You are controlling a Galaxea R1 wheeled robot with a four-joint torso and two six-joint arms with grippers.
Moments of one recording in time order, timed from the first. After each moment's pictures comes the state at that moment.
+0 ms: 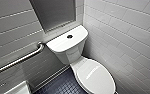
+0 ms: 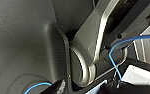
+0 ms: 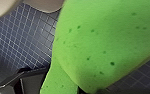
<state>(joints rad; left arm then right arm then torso) 1.45 2.75 -2.12 0.15 0.03 0.13 -1.02 2.18 -1.74 -0.39 -0.13 0.77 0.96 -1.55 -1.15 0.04</state>
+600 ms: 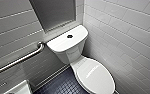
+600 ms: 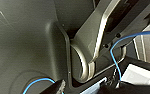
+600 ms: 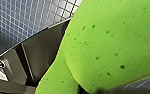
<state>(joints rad) 1.44 2.74 -2.12 0.15 0.02 0.13 -1.37 2.24 -1.80 -0.48 0.14 0.77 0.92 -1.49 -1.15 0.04</state>
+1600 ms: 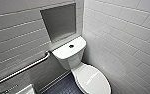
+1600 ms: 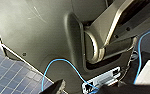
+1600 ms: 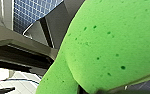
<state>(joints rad) 1.47 2.83 -2.37 0.12 0.03 0.12 -1.57 2.60 -2.15 -0.55 0.35 0.77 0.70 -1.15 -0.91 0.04</state>
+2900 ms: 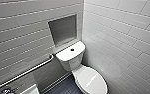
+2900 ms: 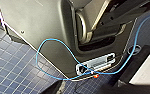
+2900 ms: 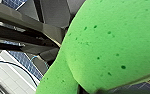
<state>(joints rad) 1.48 2.95 -2.56 0.11 0.03 0.12 -1.61 2.85 -2.55 -0.60 0.34 0.77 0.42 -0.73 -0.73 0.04</state>
